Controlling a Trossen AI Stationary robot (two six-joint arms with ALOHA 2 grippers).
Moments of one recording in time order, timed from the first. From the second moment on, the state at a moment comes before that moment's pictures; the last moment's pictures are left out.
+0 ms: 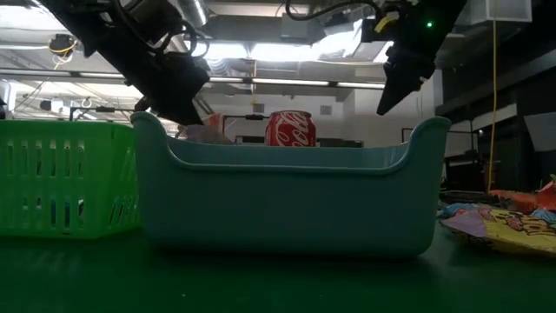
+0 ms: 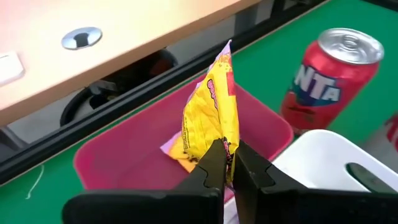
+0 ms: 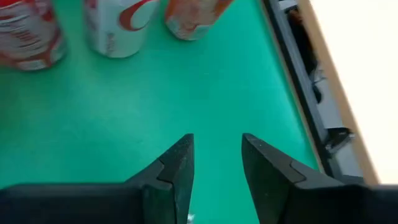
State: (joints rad) left arm 0.32 1.12 0.57 -0.07 -0.50 -0.33; right arm 0.07 1.40 1.10 -0.87 0.55 0.21
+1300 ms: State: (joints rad) left arm 0.35 1.12 0.57 -0.07 -0.47 -0.33; right arm 0.07 1.40 0.63 -0.53 0.03 0.28
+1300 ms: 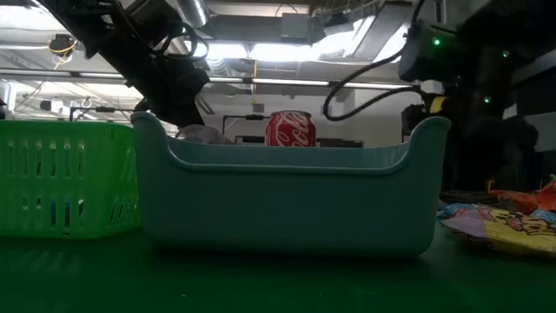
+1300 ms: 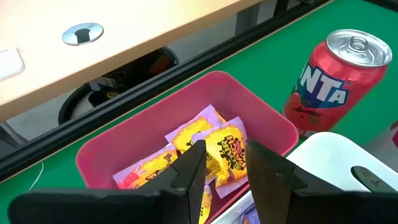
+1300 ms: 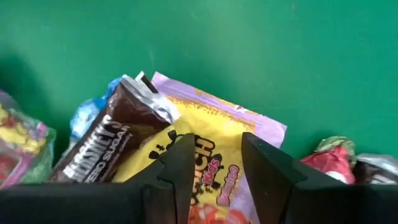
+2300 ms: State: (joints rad) left arm 0.33 1.12 0.57 0.05 -0.22 -0.34; right arm 0.07 1.39 0.78 -0.53 0.14 0.17
